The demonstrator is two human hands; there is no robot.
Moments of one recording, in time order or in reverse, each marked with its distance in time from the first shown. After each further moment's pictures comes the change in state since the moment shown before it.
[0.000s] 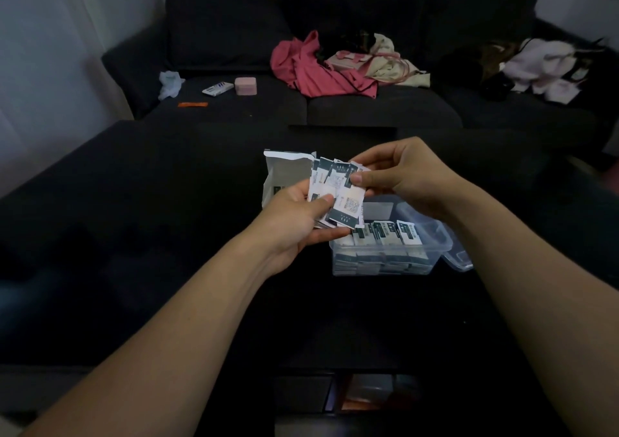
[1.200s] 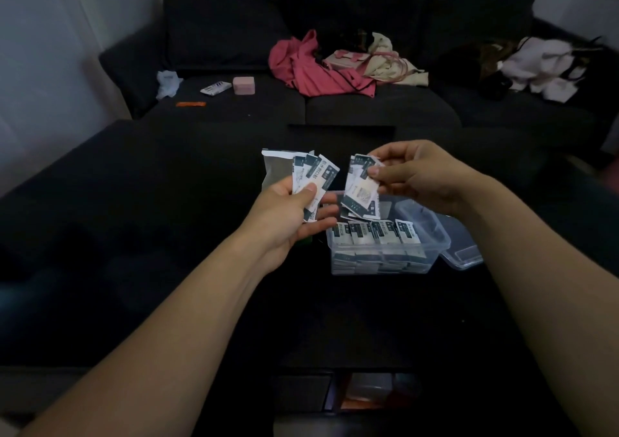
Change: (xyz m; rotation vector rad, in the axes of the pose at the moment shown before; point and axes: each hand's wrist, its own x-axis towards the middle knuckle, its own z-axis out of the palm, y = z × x) left_hand 0.003 0.002 -0.003 -0.041 0.152 0.042; right_hand 0.005 0.009 -0.020 0.132 -0.002 0.113
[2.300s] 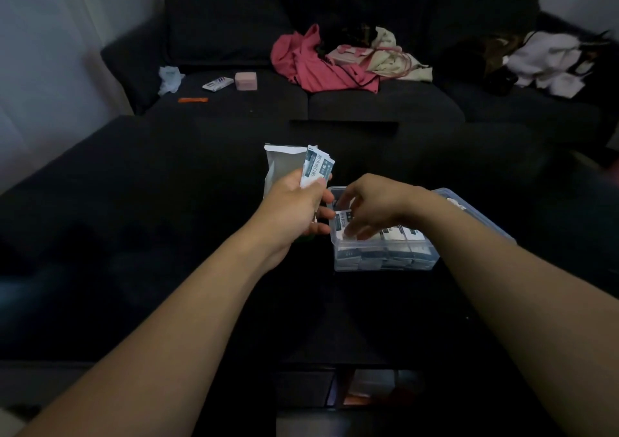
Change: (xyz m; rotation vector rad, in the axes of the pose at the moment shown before) left_hand -0.005 0.003 0.001 0.267 -0.028 0.072; right_hand 0.028 0.023 0.045 -0.711 -0.229 0.271
